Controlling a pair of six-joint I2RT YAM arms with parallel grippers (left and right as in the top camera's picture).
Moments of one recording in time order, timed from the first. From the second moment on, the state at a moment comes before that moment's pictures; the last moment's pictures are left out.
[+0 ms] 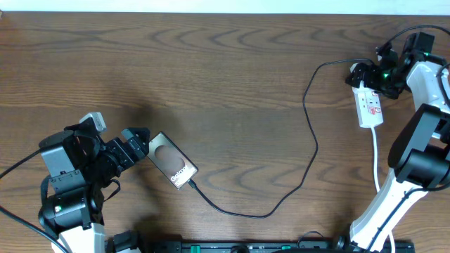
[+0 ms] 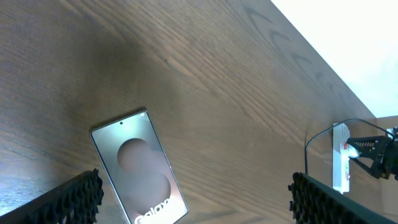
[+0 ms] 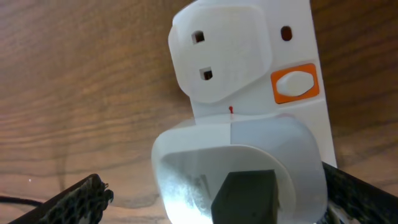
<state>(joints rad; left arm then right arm) 0.32 0.80 0.77 -0.78 0.53 -0.38 -0.34 2.21 1.73 -0.82 -0.35 -0.07</state>
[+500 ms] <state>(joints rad) 0.32 0.80 0.77 -0.78 0.53 -0.38 -0.34 2.20 1.72 -0.81 -0.33 -0.05</state>
